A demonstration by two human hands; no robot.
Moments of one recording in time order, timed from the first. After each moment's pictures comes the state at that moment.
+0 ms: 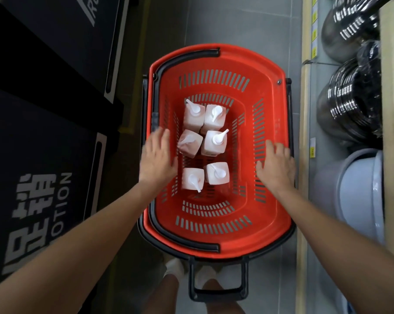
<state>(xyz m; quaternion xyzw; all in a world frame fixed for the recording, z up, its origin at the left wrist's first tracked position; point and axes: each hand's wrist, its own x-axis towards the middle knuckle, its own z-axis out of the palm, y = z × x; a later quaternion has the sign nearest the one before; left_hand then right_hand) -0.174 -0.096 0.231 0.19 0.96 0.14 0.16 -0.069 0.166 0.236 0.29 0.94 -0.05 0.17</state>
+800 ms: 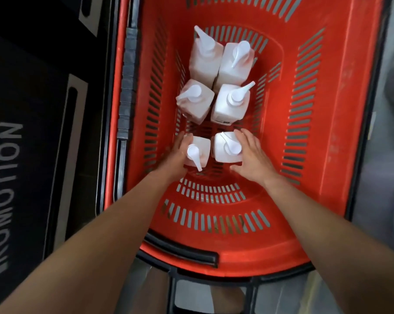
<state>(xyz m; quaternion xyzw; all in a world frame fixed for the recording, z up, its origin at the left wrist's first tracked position) -0.110 -0.084 0.050 0.13 0.87 0.21 0.42 -0.049 0.142 0.046 0.09 0.92 -0.25 0.30</state>
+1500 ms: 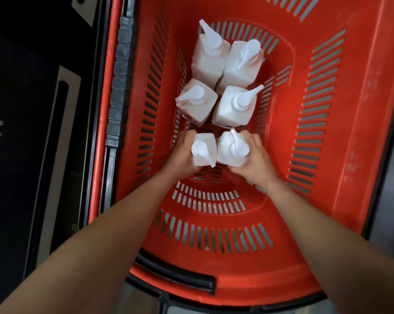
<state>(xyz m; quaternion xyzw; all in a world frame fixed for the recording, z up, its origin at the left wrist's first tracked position) -0.119 -0.059 0.021 0.11 0.88 0.34 0.31 -0.064 0.144 0.021 0.16 0.89 -0.38 0.21</state>
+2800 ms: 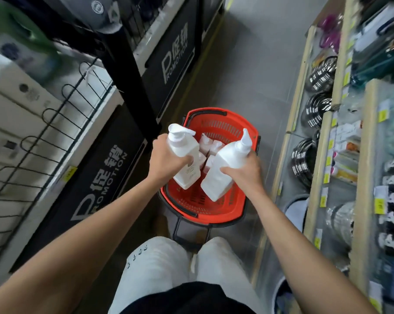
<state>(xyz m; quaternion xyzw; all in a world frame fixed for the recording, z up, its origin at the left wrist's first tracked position) -0.066 -0.113 0.553 -0.04 0.88 0.46 0.09 -0.012 0.102 0.561 0.27 0.86 -0.43 0.05</state>
